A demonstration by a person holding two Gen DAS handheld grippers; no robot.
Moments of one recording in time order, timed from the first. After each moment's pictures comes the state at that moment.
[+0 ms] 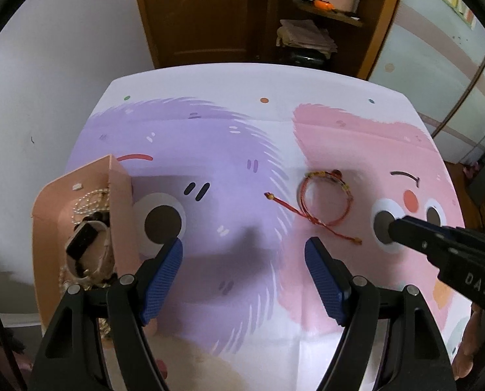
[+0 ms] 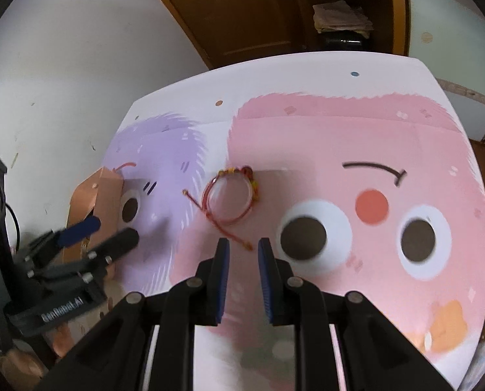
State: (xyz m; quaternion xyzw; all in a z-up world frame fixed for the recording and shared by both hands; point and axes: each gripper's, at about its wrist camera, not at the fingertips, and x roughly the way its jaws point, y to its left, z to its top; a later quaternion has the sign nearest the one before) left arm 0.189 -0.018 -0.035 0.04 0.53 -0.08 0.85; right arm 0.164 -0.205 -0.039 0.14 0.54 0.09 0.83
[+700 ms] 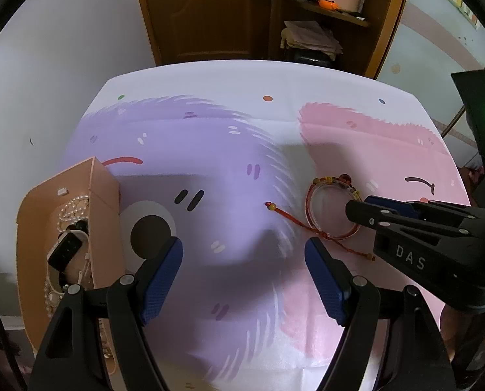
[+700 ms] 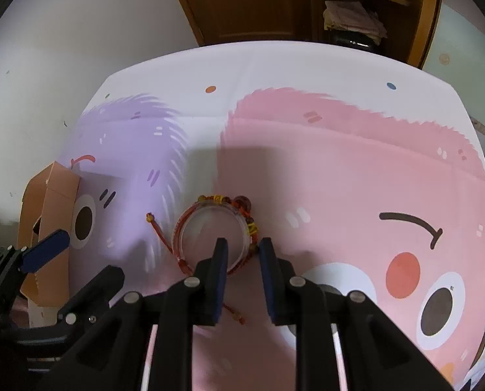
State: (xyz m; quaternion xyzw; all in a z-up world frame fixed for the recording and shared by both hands) left arm 0.204 -0.026 -0.059 0.04 0.52 -0.07 0.85; right arm 0.221 -0.172 -0.077 0.06 0.57 0.06 0.82
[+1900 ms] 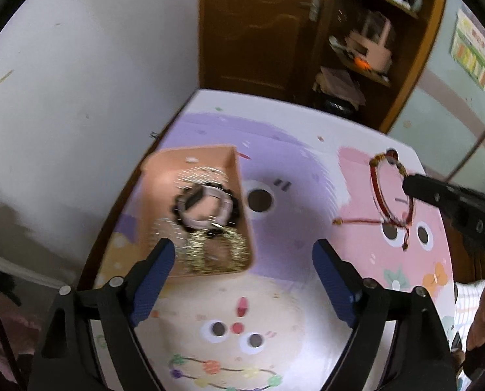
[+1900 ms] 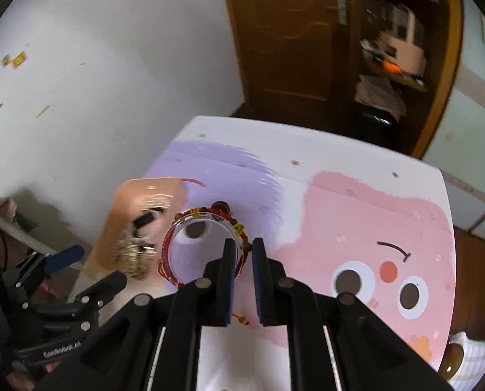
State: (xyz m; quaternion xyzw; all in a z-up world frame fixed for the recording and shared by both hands) left arm 0.089 0.109 0.040 -0.05 0.46 -0.01 0.89; right arm 0.131 -0.084 0.065 -0.01 0.46 0.13 0.88
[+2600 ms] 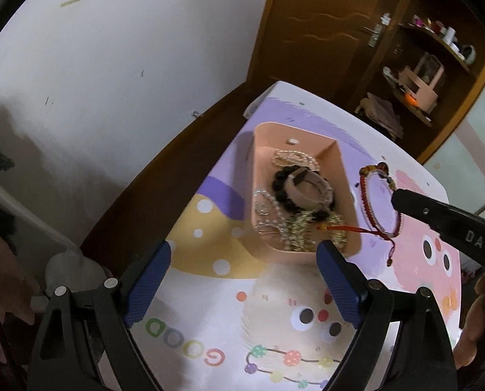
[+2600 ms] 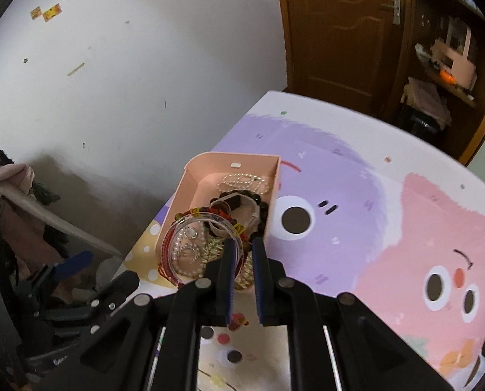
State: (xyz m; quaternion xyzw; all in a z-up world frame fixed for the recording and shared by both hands) left arm 0.064 0.221 -0.014 -0.14 0.46 0.06 0.88; right arm 0.137 0.041 0.023 -0.03 0.49 0.19 0.85
